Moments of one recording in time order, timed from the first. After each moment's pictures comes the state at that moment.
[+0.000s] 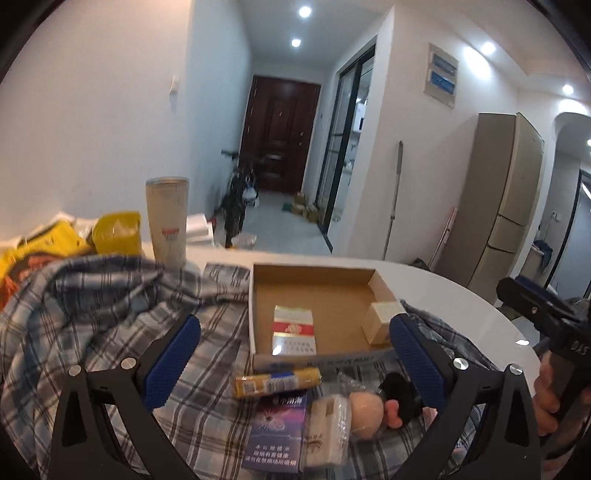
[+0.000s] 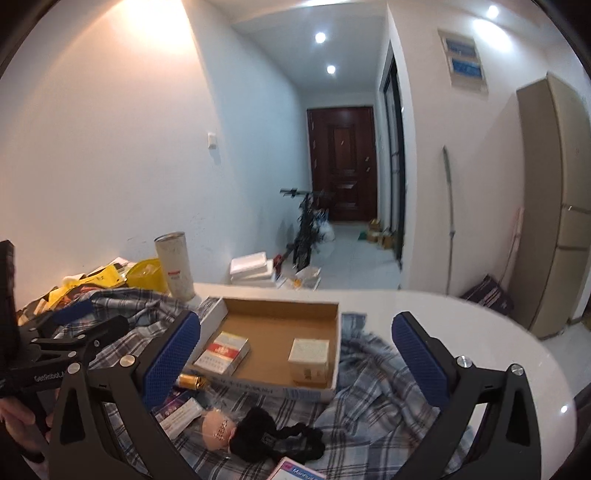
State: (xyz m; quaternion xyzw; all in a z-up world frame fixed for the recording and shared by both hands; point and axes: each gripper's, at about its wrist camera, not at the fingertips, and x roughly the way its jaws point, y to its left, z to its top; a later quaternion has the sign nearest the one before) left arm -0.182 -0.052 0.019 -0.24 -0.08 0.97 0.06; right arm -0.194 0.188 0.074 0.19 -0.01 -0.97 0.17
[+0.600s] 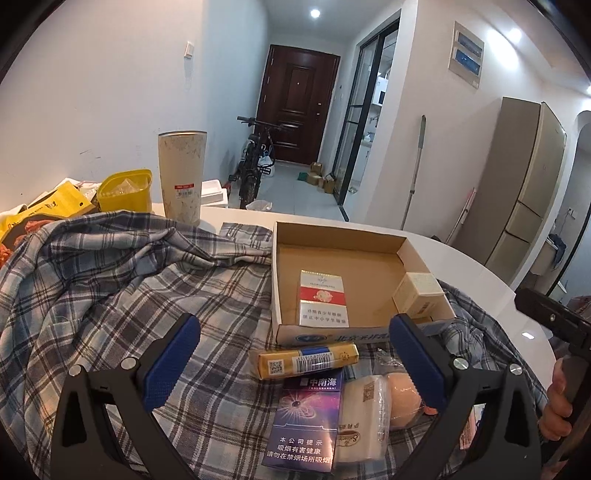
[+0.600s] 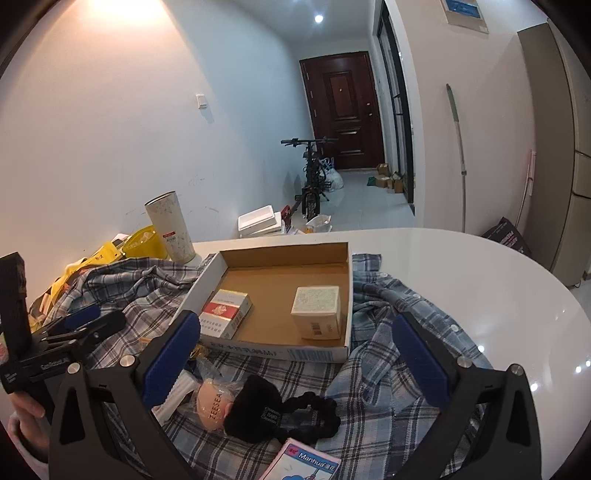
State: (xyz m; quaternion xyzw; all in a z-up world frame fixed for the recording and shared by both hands) left arm -0.203 -0.060 -0.015 -0.30 -0.09 0.95 0.03; right arm -0.224 0.189 0.035 0.29 -0.04 -0.94 0.19
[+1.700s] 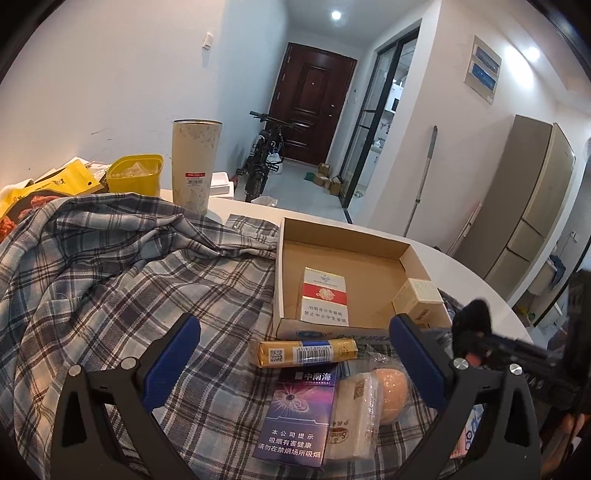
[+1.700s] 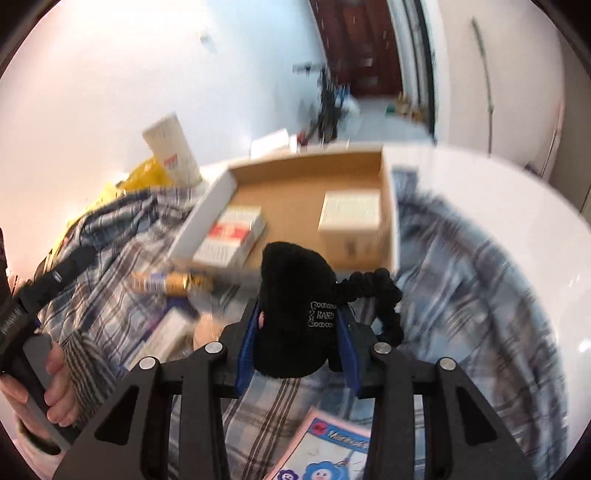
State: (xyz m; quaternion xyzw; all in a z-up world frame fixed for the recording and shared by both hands) left arm -0.199 -0.067 -0.018 -0.30 -0.12 0.94 0.02; right arm -0.240 0.166 -0.011 0.38 -0.03 -0.90 0.21
